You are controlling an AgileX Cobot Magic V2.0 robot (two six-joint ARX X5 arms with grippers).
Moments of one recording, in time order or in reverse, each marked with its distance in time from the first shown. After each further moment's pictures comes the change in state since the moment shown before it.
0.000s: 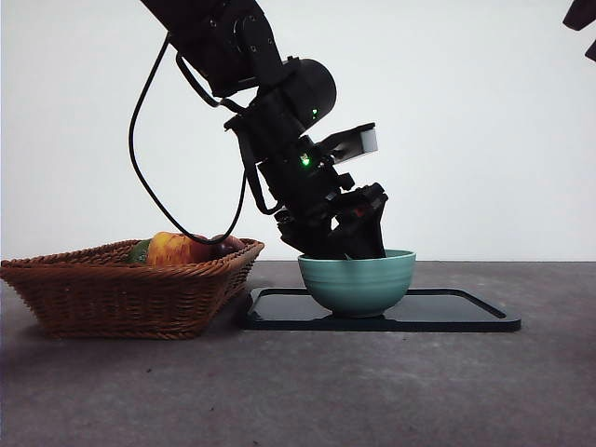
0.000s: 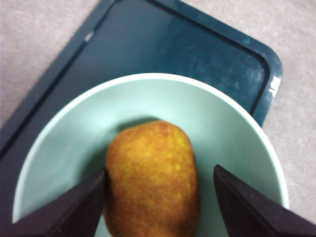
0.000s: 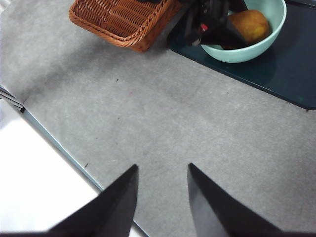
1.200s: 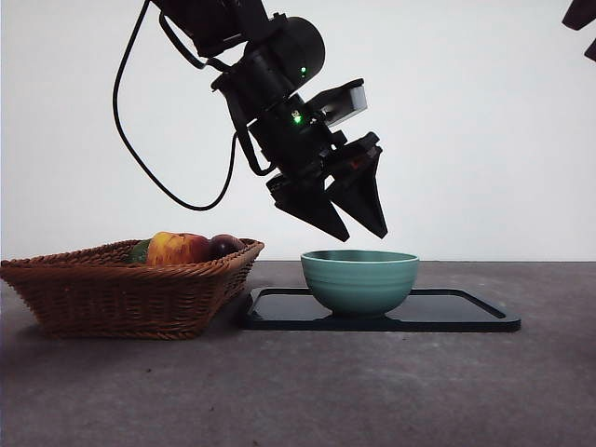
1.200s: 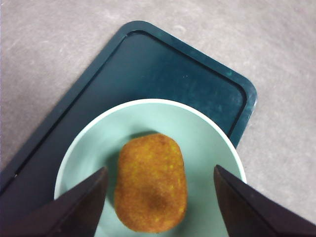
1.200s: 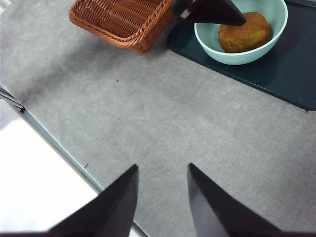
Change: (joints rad) left arm 0.011 -0.084 -0.002 -0.027 0.020 -0.050; right arm 0.000 0.000 0.000 0.000 0.000 0.000
